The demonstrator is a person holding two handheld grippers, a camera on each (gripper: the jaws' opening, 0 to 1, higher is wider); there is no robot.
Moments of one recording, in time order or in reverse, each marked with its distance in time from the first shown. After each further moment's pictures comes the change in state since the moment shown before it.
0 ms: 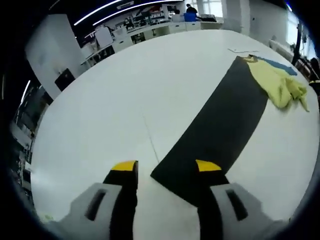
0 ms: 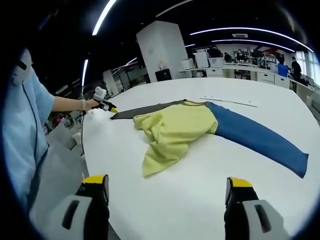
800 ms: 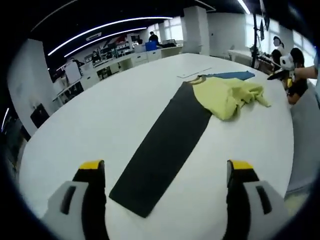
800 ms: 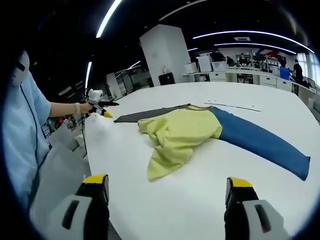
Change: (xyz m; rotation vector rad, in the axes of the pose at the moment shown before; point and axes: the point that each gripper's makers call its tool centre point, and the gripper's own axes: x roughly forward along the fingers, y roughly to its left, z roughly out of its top) left arm -0.044 -0.093 0.042 0.151 -0.240 -0.270; right arm 0.001 0.014 0.007 -0.016 -0.041 0.022
